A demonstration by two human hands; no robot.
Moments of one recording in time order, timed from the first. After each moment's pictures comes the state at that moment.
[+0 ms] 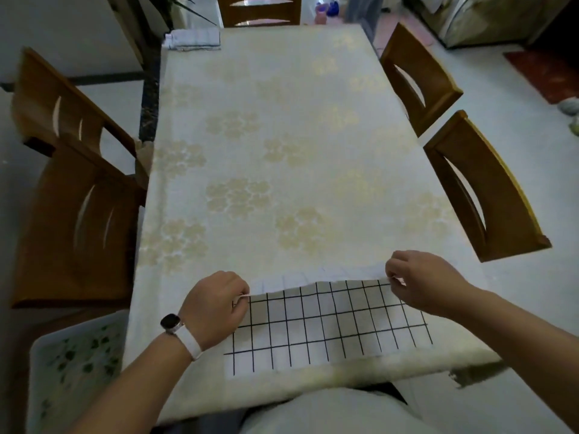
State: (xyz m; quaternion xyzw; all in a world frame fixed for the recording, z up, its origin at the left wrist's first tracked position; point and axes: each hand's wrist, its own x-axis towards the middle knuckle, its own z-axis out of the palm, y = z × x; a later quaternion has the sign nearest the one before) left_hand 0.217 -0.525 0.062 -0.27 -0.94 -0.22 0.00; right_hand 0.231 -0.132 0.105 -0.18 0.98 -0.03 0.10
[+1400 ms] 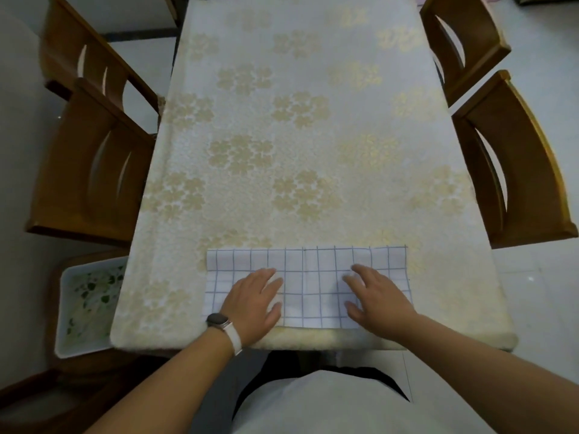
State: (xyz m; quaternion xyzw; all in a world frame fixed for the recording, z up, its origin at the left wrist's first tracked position) left_hand 0.314 -0.431 -0.006 -0.20 -0.96 -0.13 -0.12; right_hand 0.308 -0.135 -0.004 -0.18 0.96 -0.09 0.21
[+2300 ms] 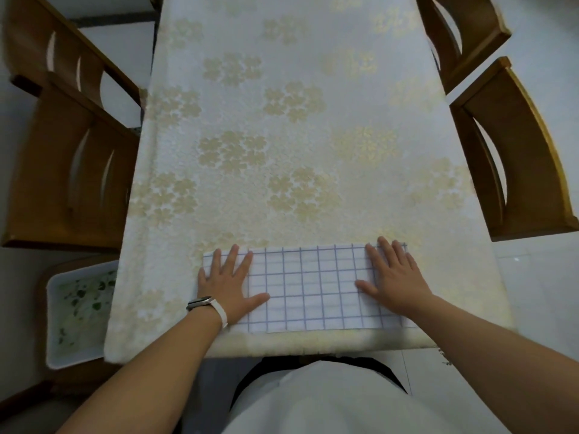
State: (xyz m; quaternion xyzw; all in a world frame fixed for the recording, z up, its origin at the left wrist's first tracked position) left_hand 0.265 -0.471 -0.032 -0.04 -0.95 0.00 -0.32; right_hand 0.269 -0.101 -0.035 -0.04 0.96 -0.03 0.29
